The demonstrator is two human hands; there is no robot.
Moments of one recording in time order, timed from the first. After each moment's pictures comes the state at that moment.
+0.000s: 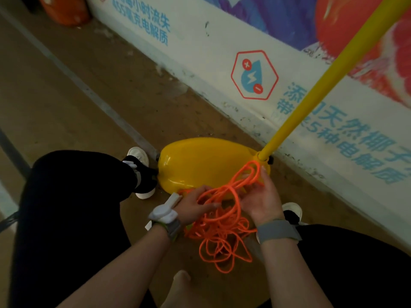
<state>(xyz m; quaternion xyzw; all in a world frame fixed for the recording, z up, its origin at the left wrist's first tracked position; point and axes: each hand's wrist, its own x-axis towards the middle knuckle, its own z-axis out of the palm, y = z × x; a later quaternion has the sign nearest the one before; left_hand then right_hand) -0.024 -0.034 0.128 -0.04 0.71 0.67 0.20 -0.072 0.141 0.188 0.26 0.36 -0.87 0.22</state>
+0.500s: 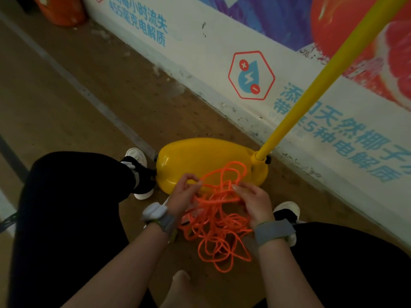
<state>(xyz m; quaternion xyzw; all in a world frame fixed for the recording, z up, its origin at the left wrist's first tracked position) -0.031 -0.039 0.127 -0.20 0.61 0.76 0.08 -0.064 0.146 0.155 0.23 0.71 -0.64 0.16</state>
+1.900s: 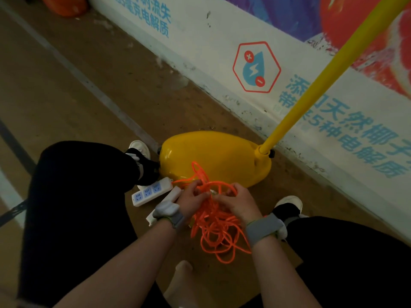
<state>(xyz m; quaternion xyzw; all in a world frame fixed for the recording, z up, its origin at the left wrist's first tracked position) -0.016 -0.023 0.101 -0.23 0.60 0.75 0.14 -0.040 0.117 0.155 0.13 0.78 -0.56 0.26</state>
